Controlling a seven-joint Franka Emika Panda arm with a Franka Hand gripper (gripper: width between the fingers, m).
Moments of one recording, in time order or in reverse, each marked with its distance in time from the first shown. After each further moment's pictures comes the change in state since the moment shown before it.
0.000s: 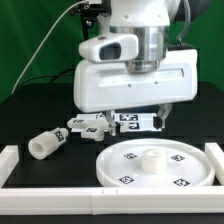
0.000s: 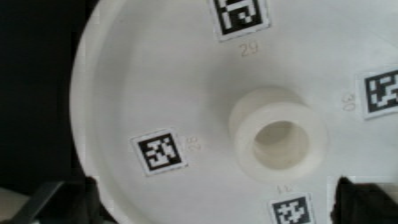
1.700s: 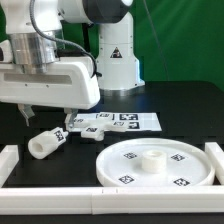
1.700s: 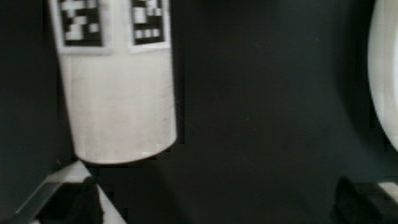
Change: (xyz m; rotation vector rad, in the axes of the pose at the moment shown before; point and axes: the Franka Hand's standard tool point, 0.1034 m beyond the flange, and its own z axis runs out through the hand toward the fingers) arm -0.099 0.124 0.007 0.068 -0.020 0.878
